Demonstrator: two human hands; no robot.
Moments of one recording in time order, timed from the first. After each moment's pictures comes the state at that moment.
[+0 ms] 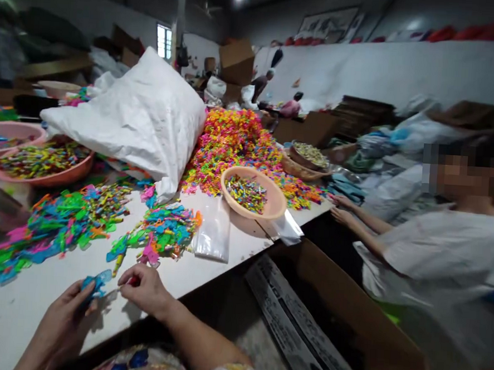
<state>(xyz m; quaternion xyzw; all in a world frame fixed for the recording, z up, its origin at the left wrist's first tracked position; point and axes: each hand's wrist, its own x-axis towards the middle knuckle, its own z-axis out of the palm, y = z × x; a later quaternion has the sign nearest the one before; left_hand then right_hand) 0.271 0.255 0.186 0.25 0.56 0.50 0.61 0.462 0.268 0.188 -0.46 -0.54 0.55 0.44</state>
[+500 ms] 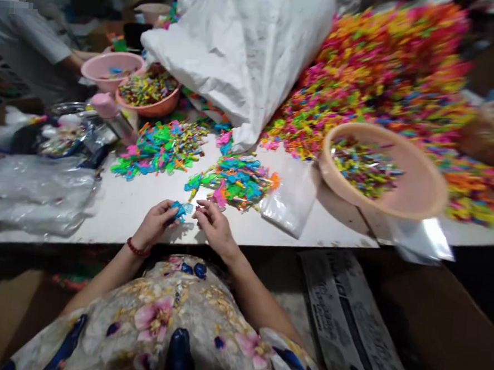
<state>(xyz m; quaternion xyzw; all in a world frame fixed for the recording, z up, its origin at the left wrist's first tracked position) 0.271 0.247 0.208 0.32 0.50 0.50 0.63 0.464 0.257 0.205 -0.40 -0.53 0.59 0.45</state>
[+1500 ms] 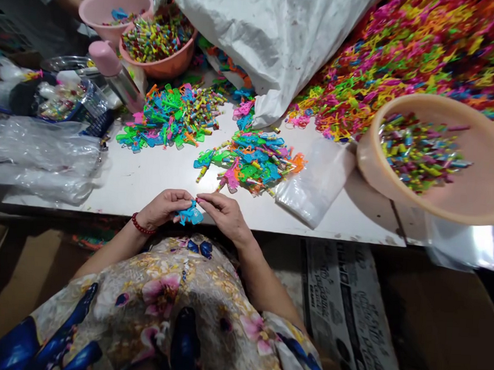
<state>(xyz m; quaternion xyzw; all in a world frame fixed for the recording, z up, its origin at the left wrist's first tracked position) 0.267 0.236 0.218 0.36 0.45 0.34 0.74 0.473 0.260 0.207 -0.37 -0.65 0.54 0.38</state>
